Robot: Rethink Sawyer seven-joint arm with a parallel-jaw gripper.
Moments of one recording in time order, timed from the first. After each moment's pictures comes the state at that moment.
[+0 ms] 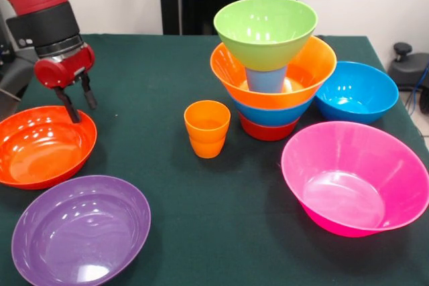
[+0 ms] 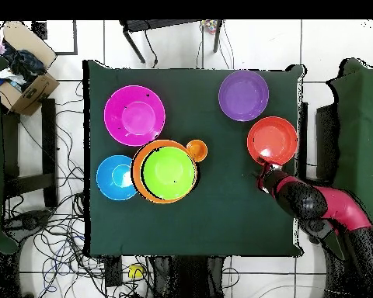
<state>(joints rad) -1.41 -0.26 0.92 1.71 -0.94 0.62 0.28</state>
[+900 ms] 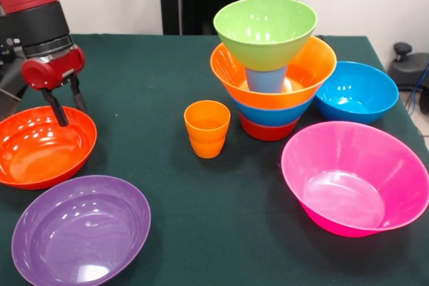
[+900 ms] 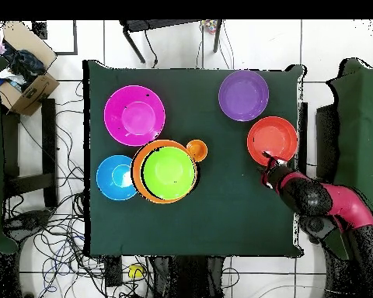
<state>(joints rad) -1.41 -0.26 0.94 1.68 -0.94 0.62 0.28</state>
